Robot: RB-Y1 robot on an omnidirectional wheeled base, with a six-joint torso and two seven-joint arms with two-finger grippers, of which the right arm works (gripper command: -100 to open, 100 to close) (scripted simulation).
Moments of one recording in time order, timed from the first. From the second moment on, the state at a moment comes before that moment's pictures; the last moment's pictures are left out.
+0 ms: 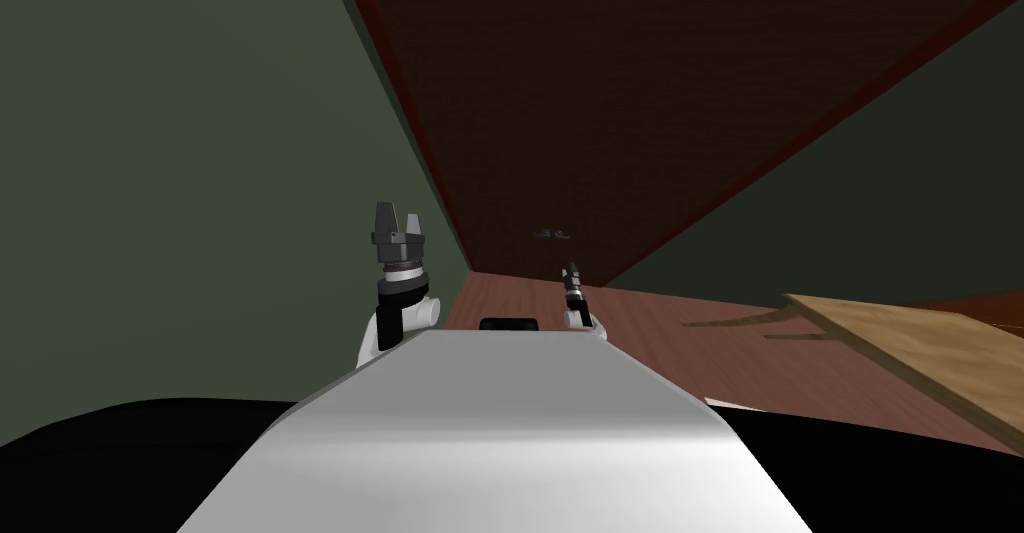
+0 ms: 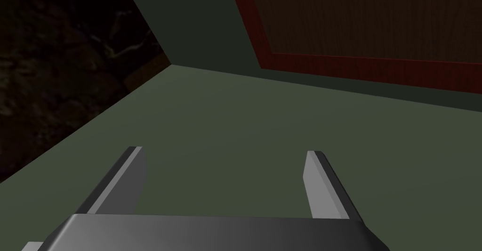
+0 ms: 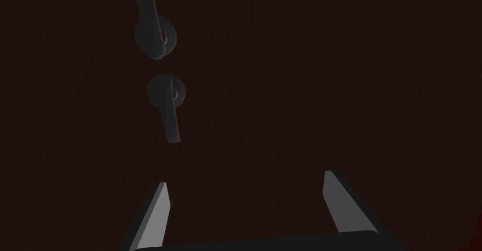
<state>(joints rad) 0.06 -0.27 0.07 -0.98 -0.25 -0.82 -0.10</state>
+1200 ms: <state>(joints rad) -0.02 -0.32 0.07 -0.72 -0.28 -0.87 -0.15</state>
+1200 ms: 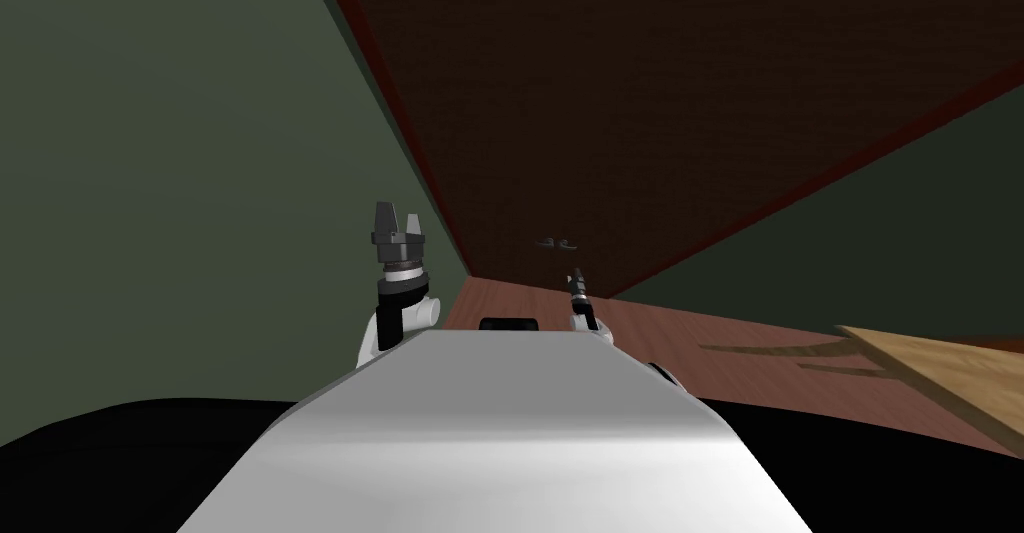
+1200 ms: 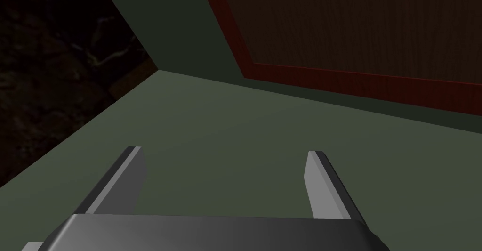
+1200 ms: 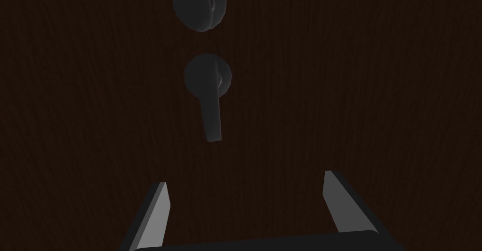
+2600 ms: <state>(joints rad) -0.07 -0.39 0.04 -0.50 -0.31 -0.92 -0.19</state>
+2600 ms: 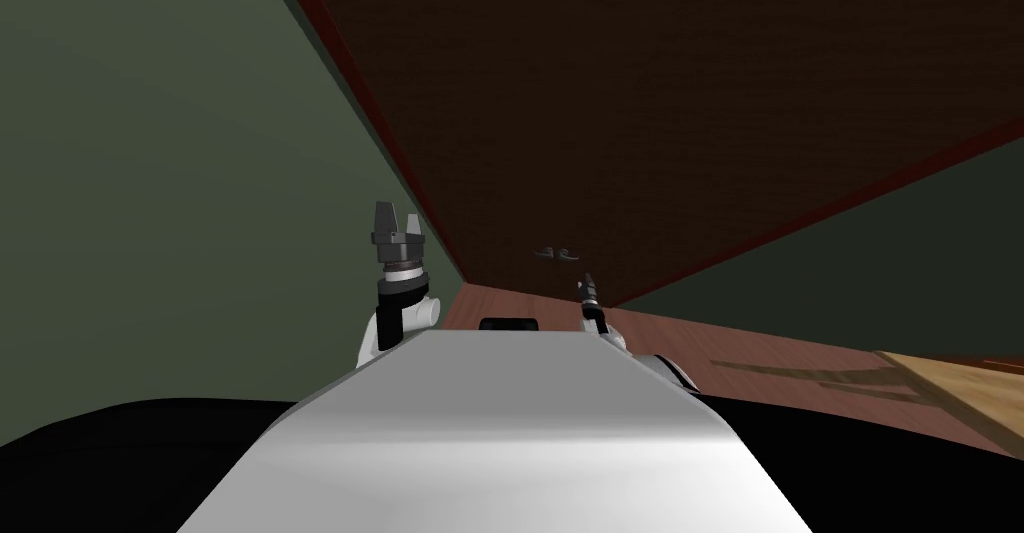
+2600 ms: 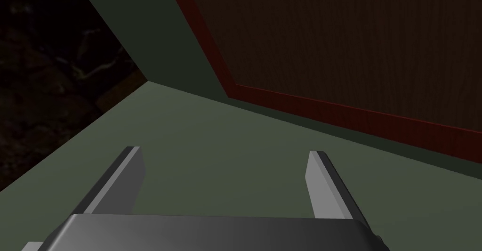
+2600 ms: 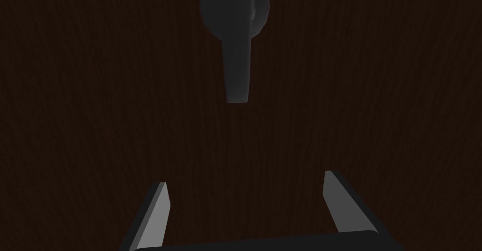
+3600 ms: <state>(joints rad) -0.06 -0.38 0.01 -0.51 -0.32 -0.88 -0.16</state>
